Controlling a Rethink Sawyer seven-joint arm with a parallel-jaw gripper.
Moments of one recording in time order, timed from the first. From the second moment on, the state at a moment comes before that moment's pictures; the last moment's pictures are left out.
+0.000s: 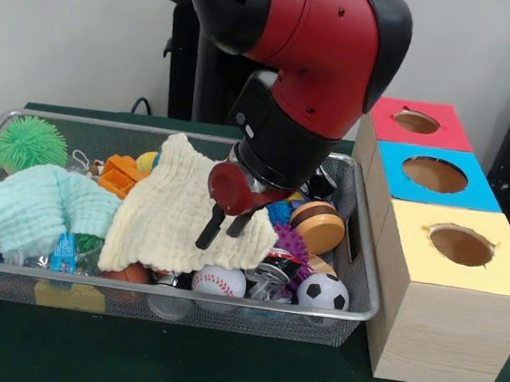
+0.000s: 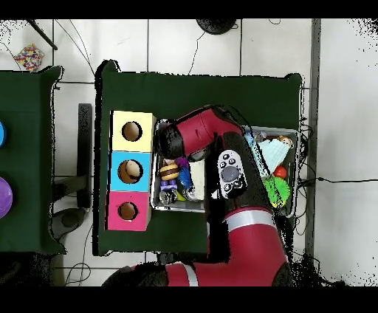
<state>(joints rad) -0.25 -0.47 0.23 1.27 -0.79 0.92 1.27</state>
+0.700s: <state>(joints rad) -0.24 -0.45 0.24 1.19 -0.79 1.09 1.21</state>
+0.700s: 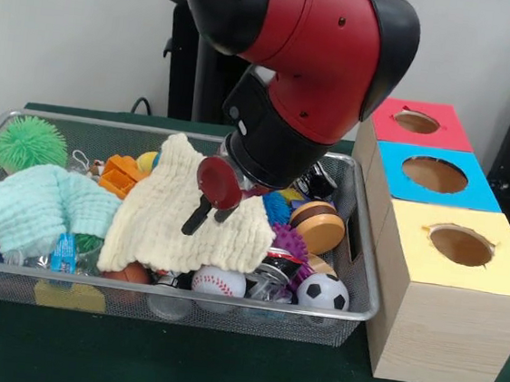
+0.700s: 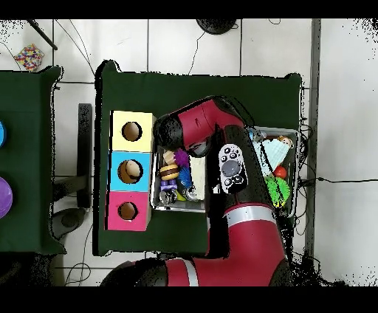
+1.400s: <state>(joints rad) -0.24 -0.42 0.24 1.17 -0.83 1.10 1.21</state>
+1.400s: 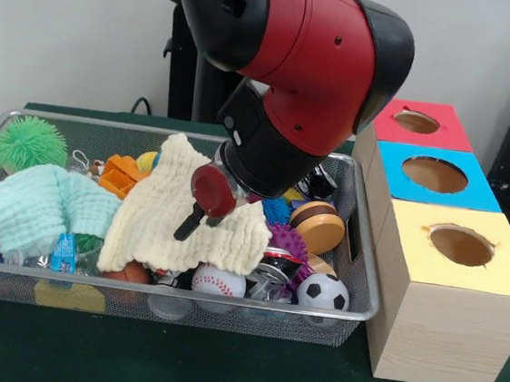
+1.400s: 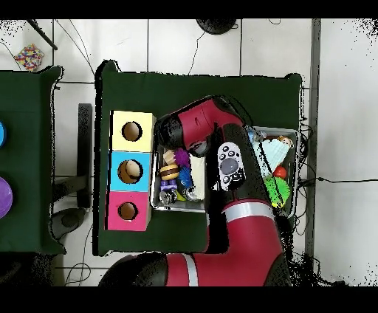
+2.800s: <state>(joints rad) -0.23 -0.53 0.26 1.14 -0.92 1.03 1.18</state>
